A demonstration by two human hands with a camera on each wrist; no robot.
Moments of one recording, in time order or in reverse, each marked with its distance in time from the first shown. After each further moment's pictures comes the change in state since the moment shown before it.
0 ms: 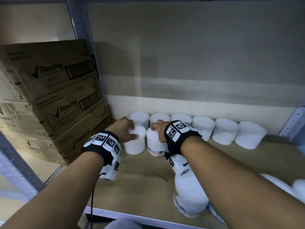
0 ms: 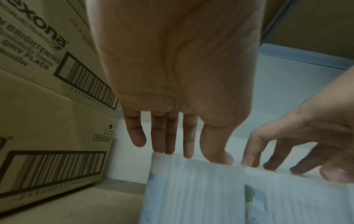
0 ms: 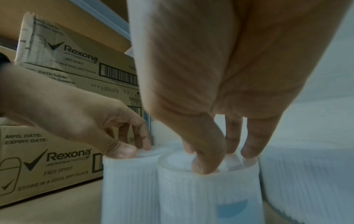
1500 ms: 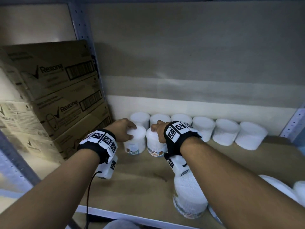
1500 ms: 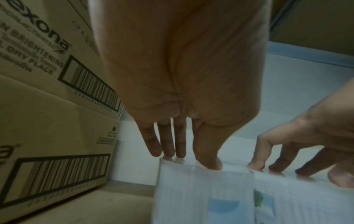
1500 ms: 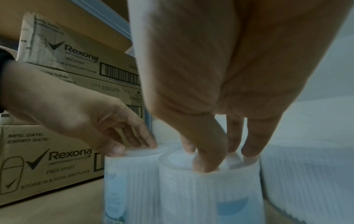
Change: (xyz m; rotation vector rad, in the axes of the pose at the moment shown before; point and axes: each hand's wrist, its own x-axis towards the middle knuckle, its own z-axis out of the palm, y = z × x) left_hand -0.005 0.001 -0.008 0.000 -0.037 0.052; right_hand -0.003 0.005 0.003 -0.027 0.005 -0.036
